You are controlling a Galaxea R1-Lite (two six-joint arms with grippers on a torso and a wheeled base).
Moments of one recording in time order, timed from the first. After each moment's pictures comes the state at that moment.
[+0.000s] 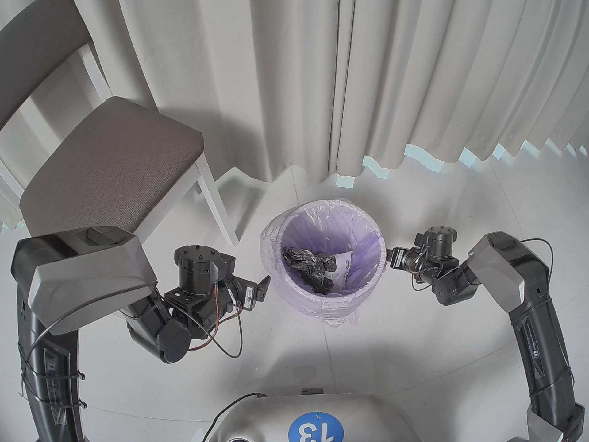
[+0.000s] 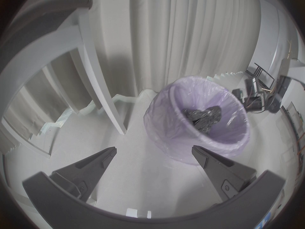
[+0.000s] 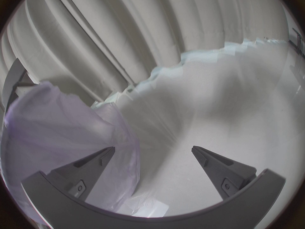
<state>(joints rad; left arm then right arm) -0.46 2.26 -0.81 -1.10 0.15 0.07 0.14 2.82 -1.66 -0.81 0.21 0.35</state>
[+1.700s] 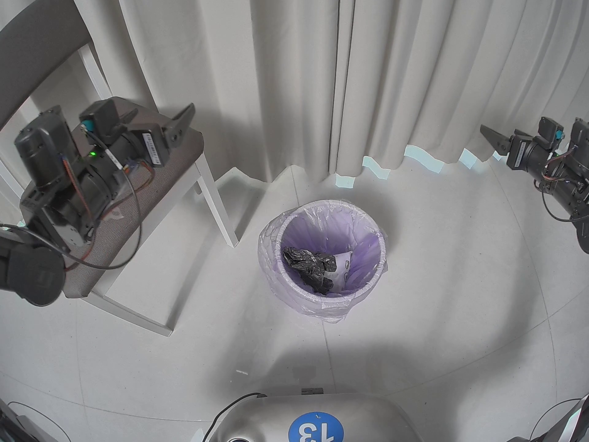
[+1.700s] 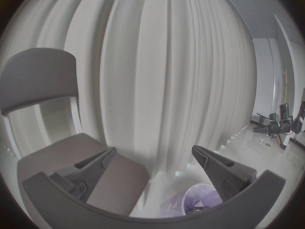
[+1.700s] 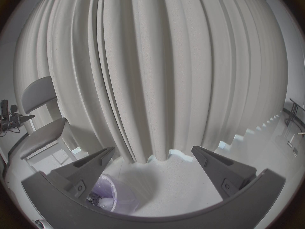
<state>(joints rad) -0.31 1.57 -0.86 -0.97 0.09 0.07 -0.03 1.64 -0.93 -0.86 0.18 0.05</state>
